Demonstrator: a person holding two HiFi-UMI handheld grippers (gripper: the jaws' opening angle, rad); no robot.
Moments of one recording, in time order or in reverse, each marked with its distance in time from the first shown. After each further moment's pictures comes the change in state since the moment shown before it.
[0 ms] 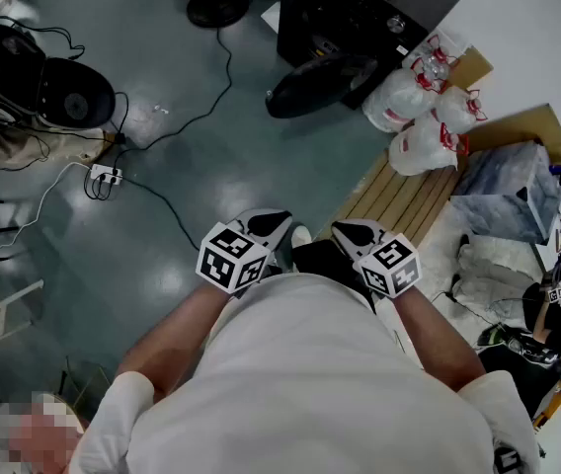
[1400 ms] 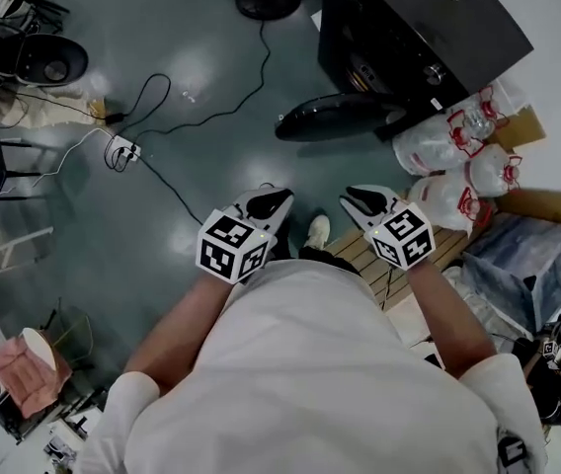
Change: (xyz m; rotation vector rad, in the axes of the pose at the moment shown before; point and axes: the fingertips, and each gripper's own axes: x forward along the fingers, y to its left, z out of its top) left arm 0.128 0.094 0.165 -0.108 -0.096 0.327; right arm 0.043 -0.243 0.127 -0.222 0.005 0.222
